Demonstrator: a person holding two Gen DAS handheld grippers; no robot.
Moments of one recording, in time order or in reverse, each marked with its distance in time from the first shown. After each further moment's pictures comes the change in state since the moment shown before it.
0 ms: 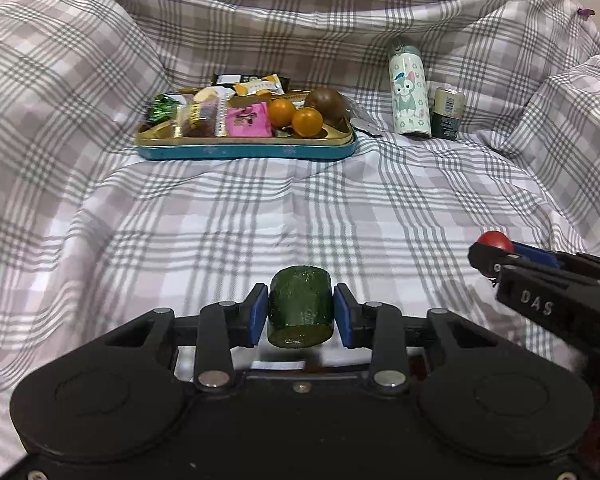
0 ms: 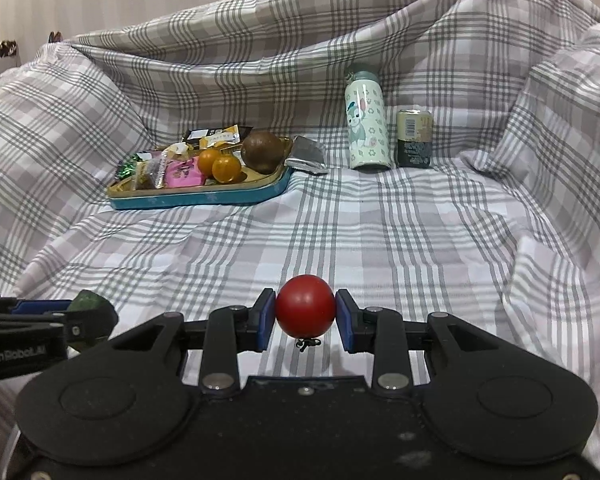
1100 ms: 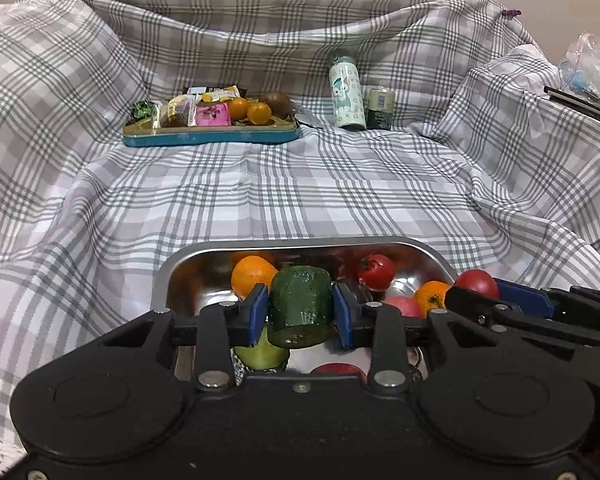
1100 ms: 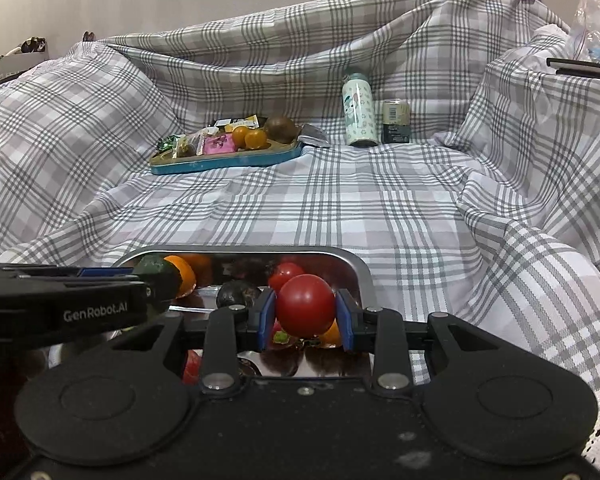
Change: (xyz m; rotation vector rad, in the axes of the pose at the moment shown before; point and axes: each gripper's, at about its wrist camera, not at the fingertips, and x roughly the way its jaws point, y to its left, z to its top) left arm -0.059 -0.016 -0.085 0.048 -0.106 -0.117; right arm -0.108 0.027 -0.098 -0.004 -0.046 -0.027
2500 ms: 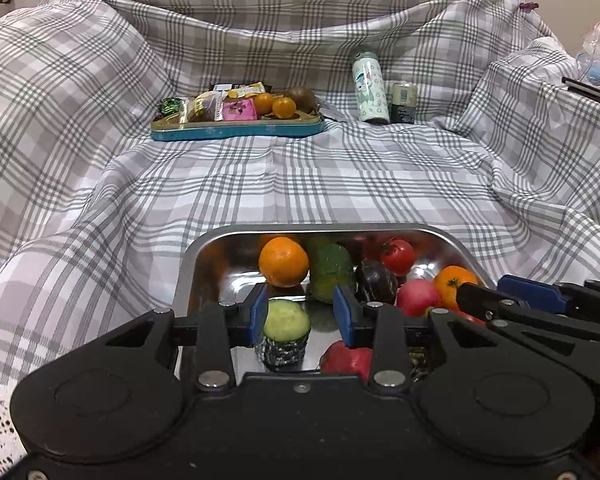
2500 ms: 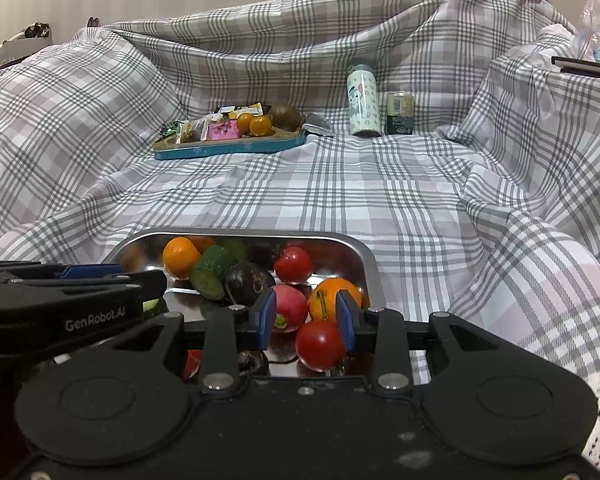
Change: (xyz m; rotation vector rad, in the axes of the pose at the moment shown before) left arm -0.011 -0.005 -0.012 0.001 0.004 0.098; right arm -0.004 0.003 -0.006 -0.025 0.031 0.000
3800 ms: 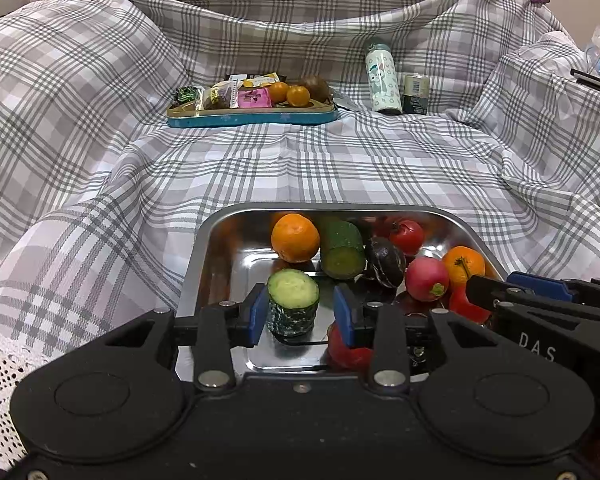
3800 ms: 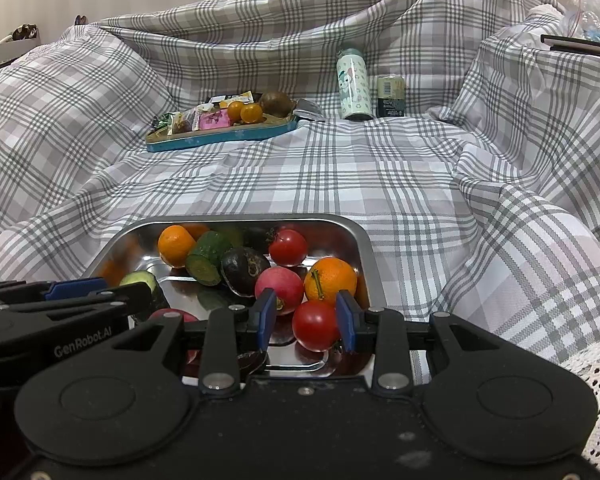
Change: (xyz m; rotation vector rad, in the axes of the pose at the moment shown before) left arm -0.007 -0.001 -0.012 -0.013 0.017 0.043; right arm 0.000 -0.002 -0.003 0.040 0.040 -0.013
